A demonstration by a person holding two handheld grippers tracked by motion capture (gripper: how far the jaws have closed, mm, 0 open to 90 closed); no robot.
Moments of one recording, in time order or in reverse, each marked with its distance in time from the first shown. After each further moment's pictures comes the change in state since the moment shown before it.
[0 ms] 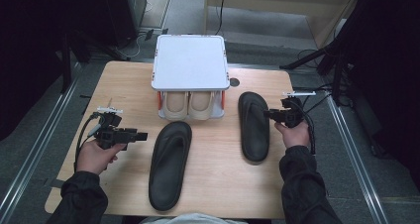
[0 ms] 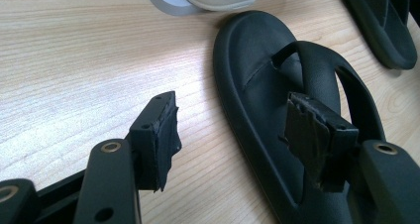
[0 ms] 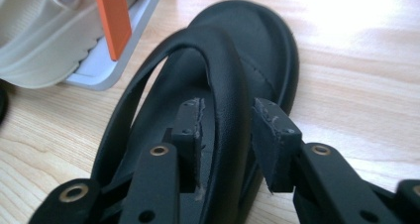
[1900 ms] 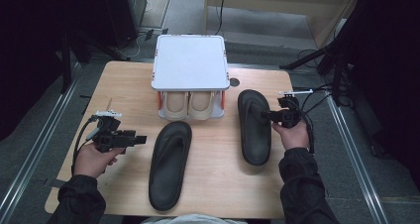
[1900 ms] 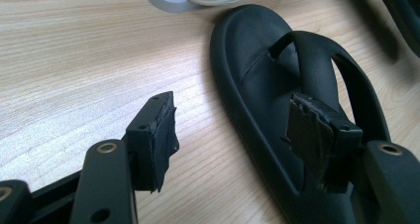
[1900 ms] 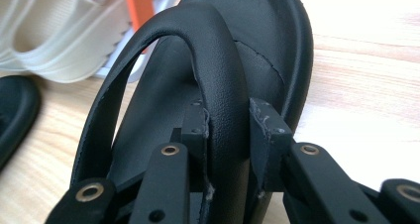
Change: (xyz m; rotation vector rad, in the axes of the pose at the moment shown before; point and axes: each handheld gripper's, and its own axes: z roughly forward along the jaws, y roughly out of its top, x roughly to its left) left arm -0.003 -0.009 -0.004 -0.017 0.011 0.043; right arm 0.023 0.006 -0.013 0.056 0.012 0.038
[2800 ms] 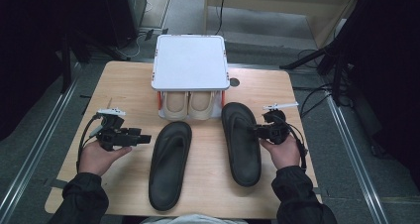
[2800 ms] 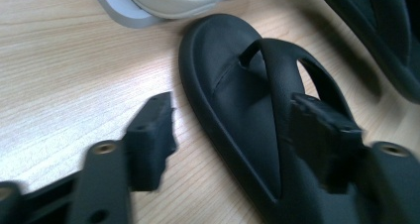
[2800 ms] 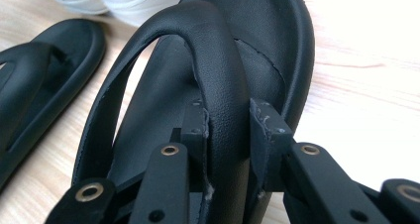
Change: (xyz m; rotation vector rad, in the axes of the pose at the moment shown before) left arm -0.007 0.008 0.006 0.000 -0.083 0.081; right arm 0.059 -0.035 -0.010 0.048 0.066 -0.114
